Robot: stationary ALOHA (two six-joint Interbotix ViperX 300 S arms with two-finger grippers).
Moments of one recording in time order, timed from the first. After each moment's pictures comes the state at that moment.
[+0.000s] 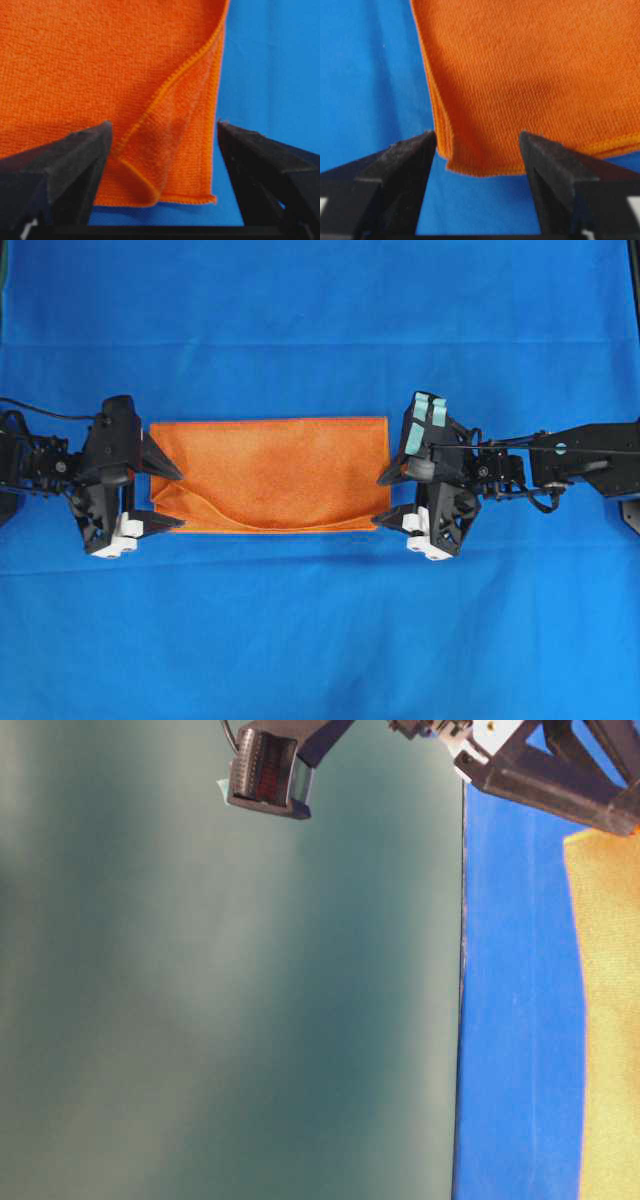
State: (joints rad) left arm -0.09 -0.25 1.19 -0.03 -0.18 -0.20; right arm 0.05 0.00 0.85 0.02 -0.11 0.30
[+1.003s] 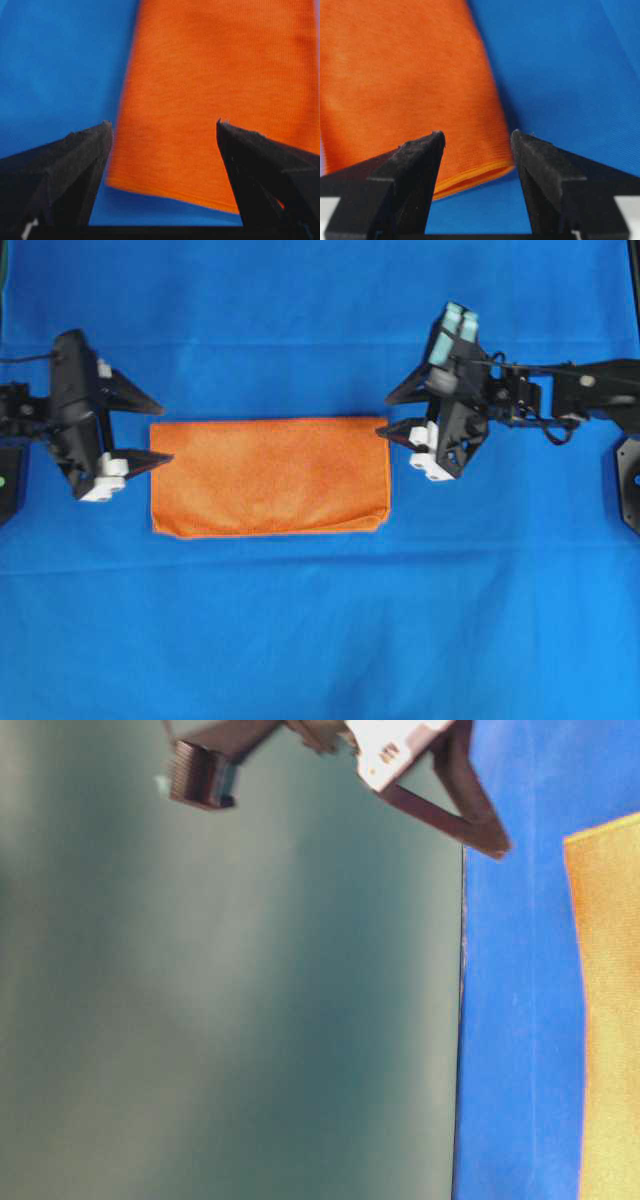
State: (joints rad) left arm 0.17 -0.39 1.24 -0.03 -0.16 -0.08; right arm -0.20 -0.07 0.87 -0.10 -0.12 0.28
